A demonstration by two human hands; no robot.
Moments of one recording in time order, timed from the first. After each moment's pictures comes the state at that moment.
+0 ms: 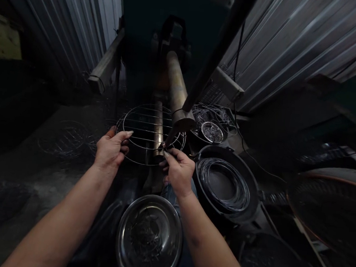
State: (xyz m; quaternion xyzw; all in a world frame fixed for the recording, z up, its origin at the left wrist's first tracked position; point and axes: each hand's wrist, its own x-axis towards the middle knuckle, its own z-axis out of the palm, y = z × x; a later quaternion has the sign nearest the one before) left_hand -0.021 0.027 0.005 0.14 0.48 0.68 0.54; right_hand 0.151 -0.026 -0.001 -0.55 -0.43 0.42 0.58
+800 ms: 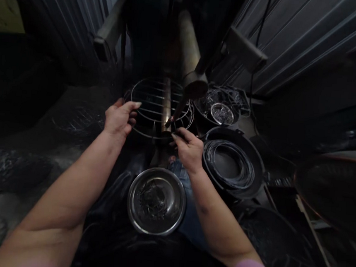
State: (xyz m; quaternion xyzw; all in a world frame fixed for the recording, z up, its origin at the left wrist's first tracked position) left_hand -0.022 0.032 0.006 0.19 0.51 0.66 0.52; right_hand 0.176 -0.042 -0.019 -0.55 -0.58 0.31 0.51
